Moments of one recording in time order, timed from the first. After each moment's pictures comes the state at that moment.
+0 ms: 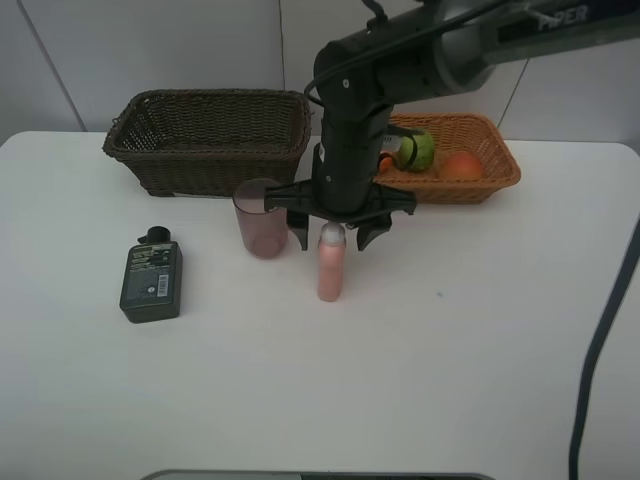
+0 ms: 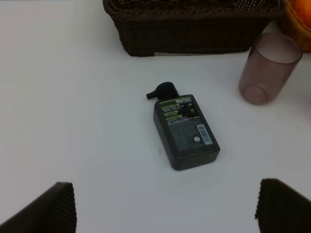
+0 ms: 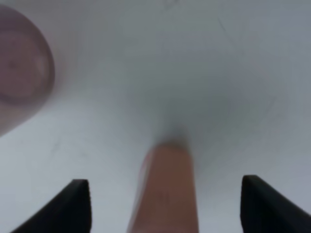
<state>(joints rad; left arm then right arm) -0.06 -0.01 -0.50 -0.08 1.05 0.03 0.73 2.09 -1.49 -0.13 0.94 0.74</state>
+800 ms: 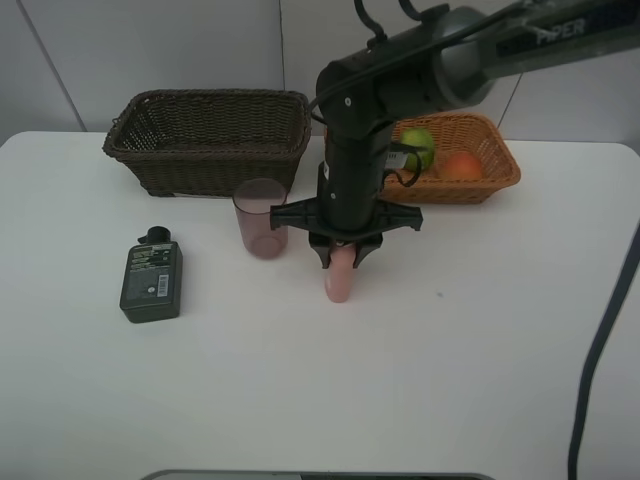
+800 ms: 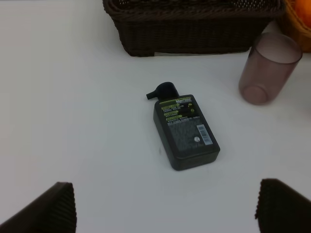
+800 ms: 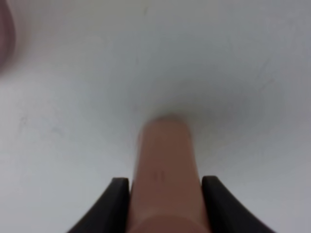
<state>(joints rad) -0.06 -0.01 -0.50 -0.08 1.05 0.03 0.73 2.09 -1.43 -0.11 0.95 0.74</state>
